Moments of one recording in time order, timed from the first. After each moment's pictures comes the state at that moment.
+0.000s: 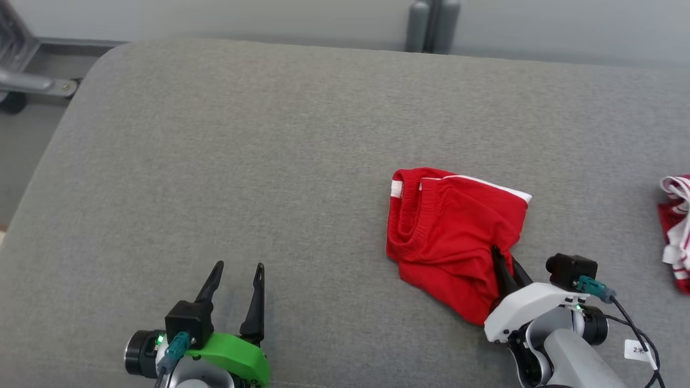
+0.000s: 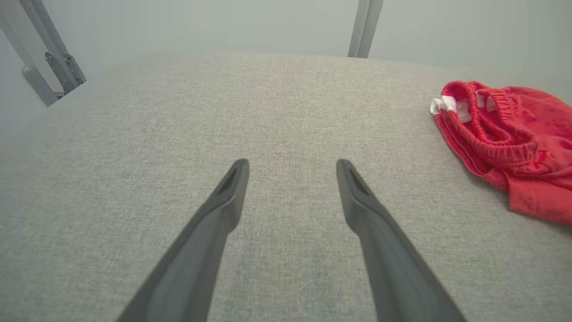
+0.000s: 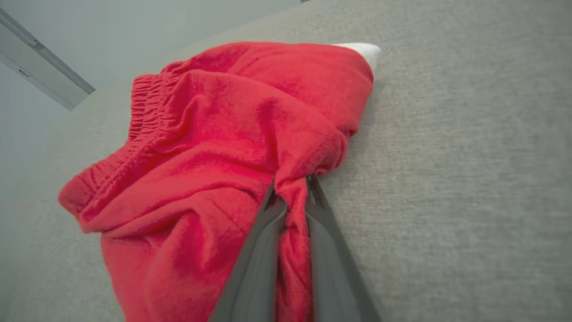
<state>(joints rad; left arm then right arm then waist) -0.11 0.05 -0.21 0.40 -0.19 -0.05 -0.26 -0.33 -0.05 0.16 0.73 0.46 0.13 -0.26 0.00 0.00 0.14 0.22</state>
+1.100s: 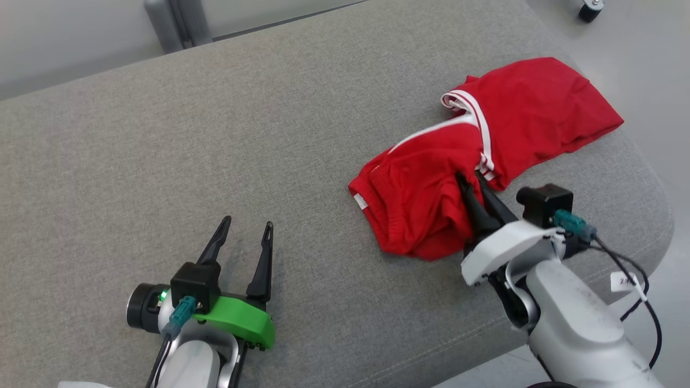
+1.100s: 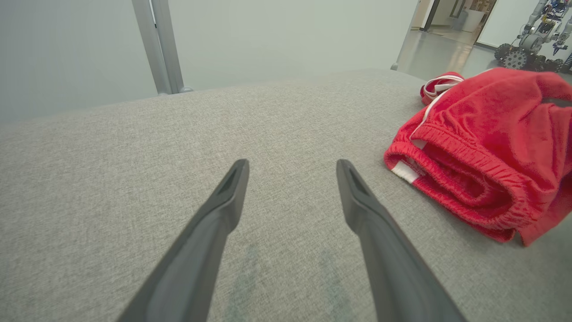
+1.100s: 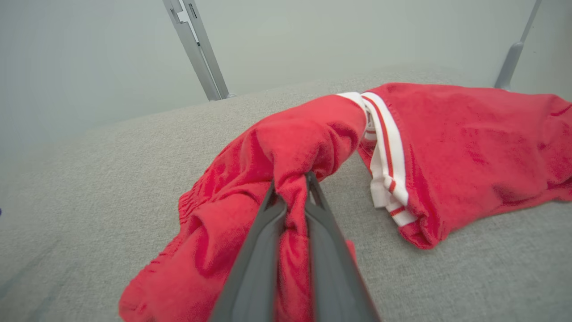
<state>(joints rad) -0.21 0.05 -0.24 0.37 -0.16 -0.07 -0.26 -0.43 -0.11 0.34 0.57 0.44 0.13 -0.26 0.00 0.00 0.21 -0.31</state>
